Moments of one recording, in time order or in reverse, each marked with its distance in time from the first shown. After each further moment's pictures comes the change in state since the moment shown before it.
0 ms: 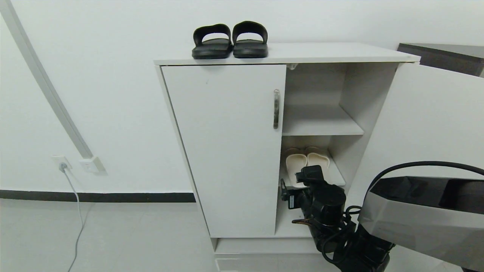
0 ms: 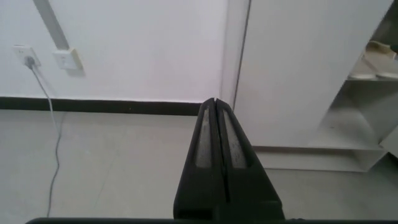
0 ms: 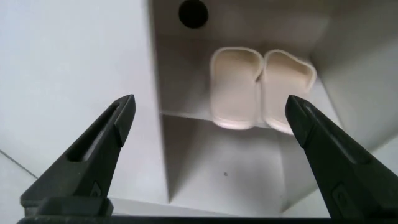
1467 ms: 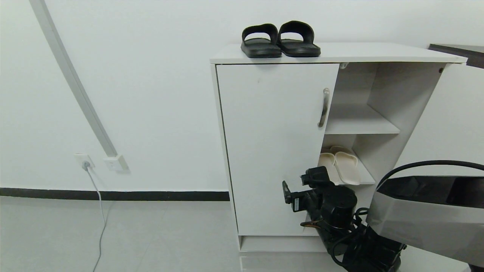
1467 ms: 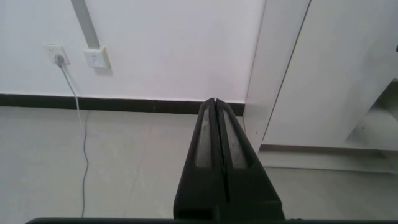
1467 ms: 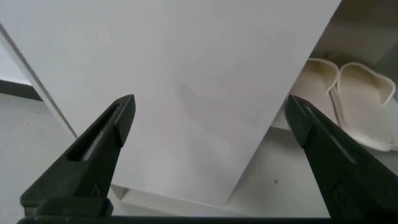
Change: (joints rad) left arm 0.000 0.000 0.000 0.000 0.001 -0.004; right arm -0.012 -0.023 0.077 -0.060 0.097 -0.019
